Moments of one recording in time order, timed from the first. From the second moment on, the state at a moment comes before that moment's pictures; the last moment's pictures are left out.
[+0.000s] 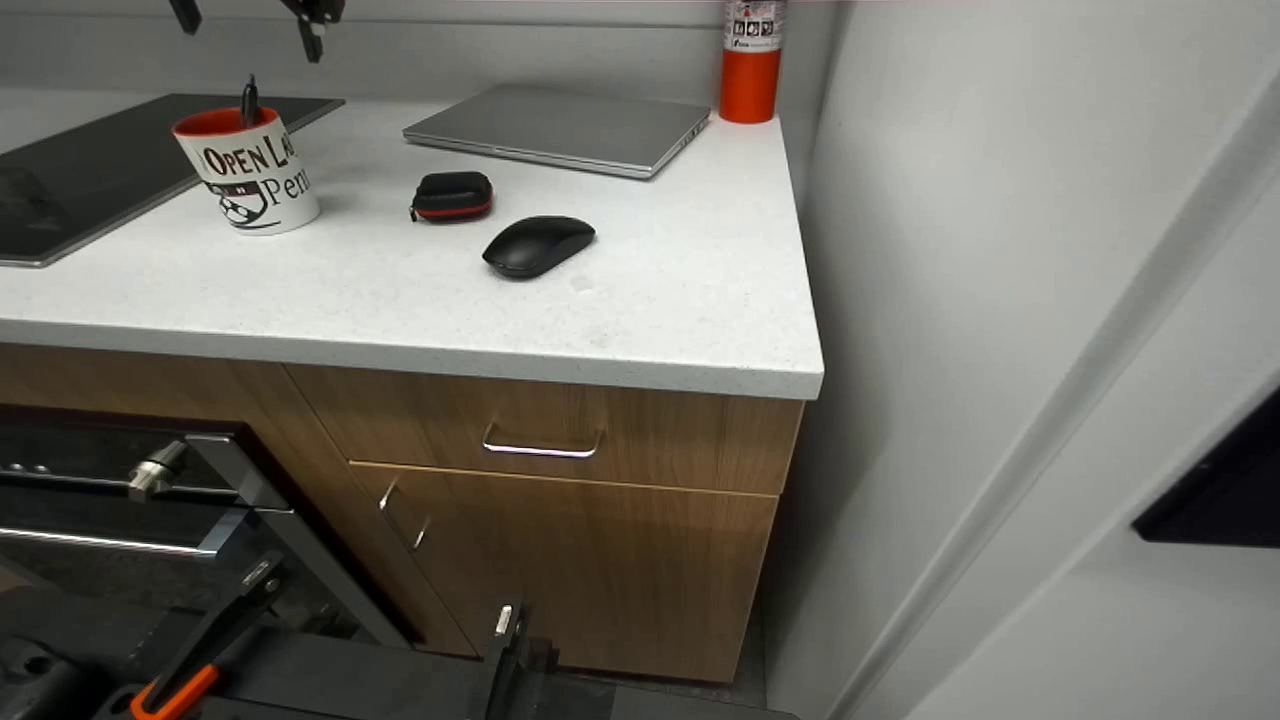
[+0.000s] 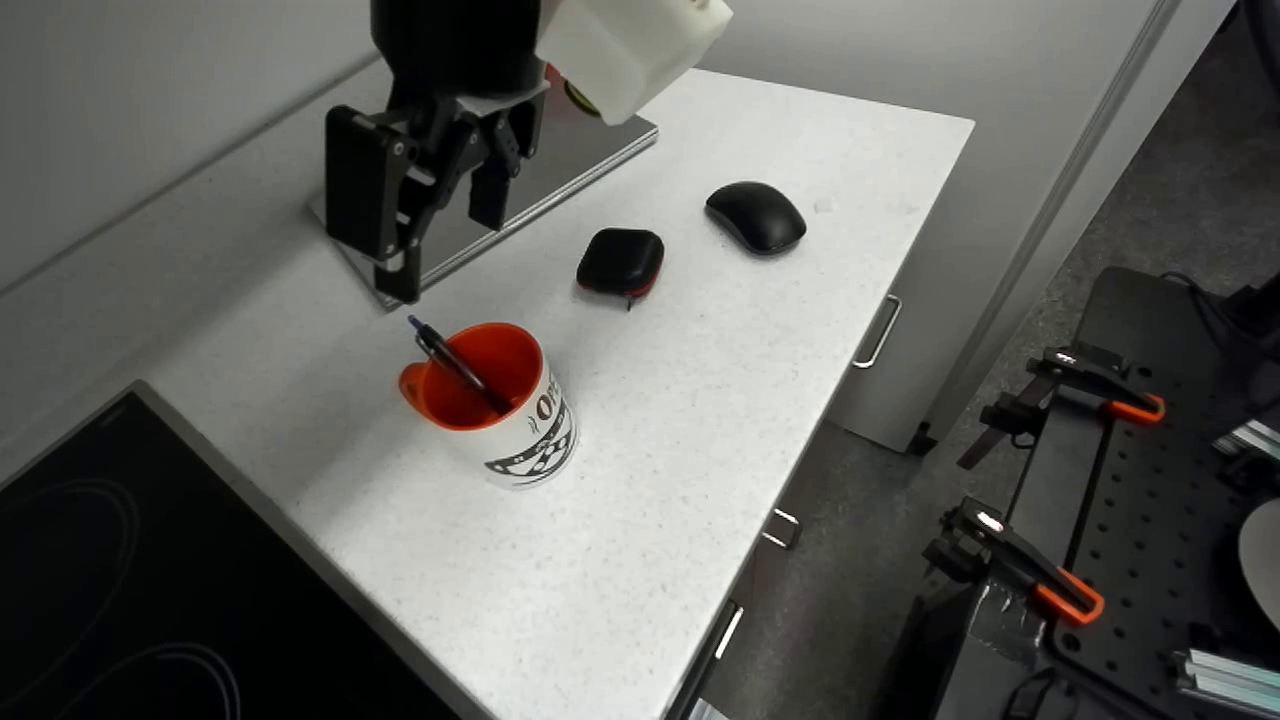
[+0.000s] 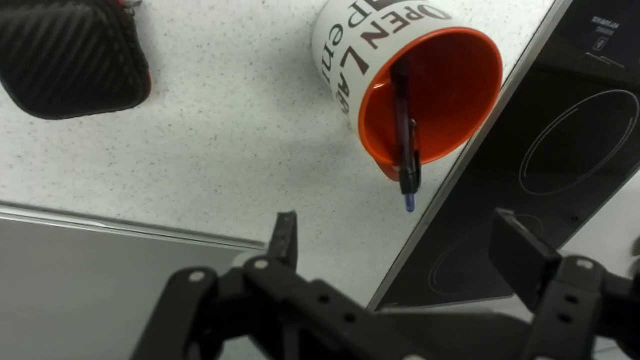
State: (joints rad) arm 0.19 0.01 0.12 -2.25 0.53 2.61 -0.39
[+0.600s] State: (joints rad) arm 0.19 0.07 0.17 -2.23 0.47 2.64 -0.38
